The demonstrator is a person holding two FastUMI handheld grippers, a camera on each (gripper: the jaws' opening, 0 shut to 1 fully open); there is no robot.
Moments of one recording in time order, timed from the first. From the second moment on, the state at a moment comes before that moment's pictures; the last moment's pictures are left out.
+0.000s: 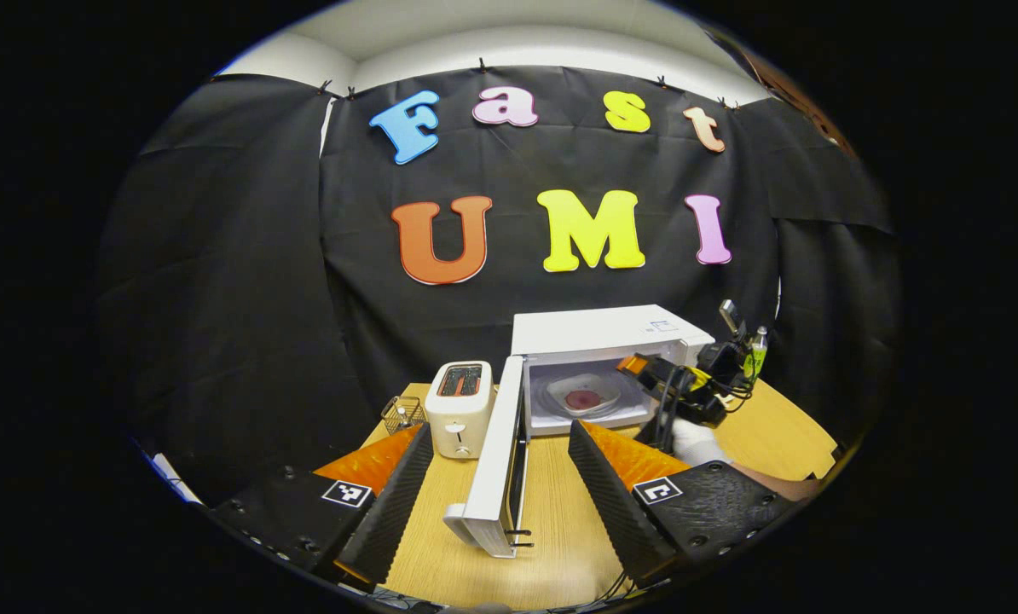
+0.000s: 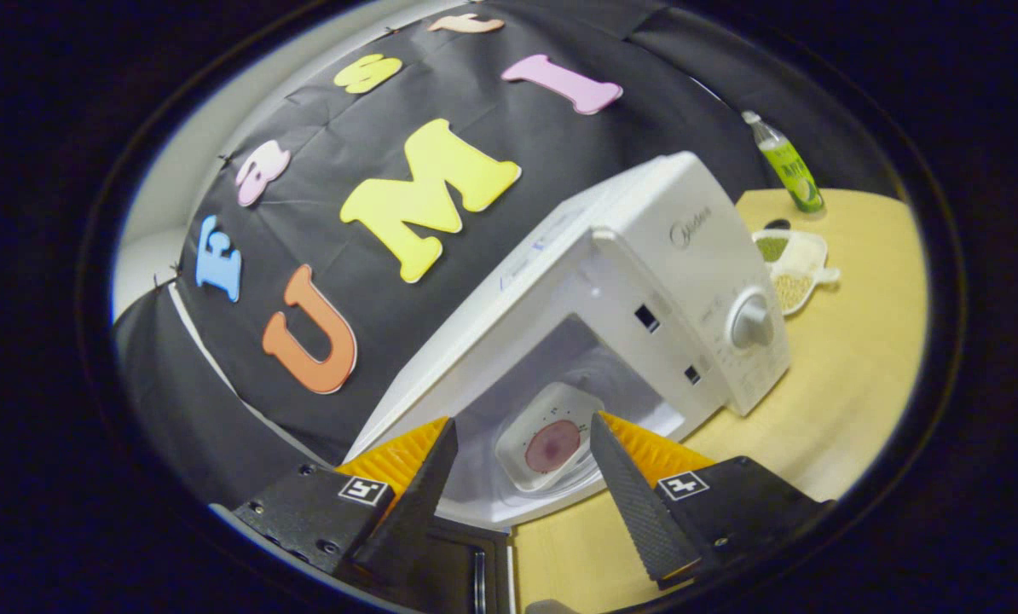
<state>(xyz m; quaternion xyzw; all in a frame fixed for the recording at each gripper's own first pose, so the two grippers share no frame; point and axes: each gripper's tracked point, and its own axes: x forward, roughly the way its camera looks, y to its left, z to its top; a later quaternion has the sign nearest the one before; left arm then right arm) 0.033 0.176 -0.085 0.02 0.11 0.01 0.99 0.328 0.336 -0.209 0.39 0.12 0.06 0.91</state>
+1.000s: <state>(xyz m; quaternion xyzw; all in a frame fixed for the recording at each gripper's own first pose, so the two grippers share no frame) 0.068 0.253 -0.100 0.00 0.06 0.07 1.00 0.154 0.118 -0.103 0.04 0.10 0.02 0.99</state>
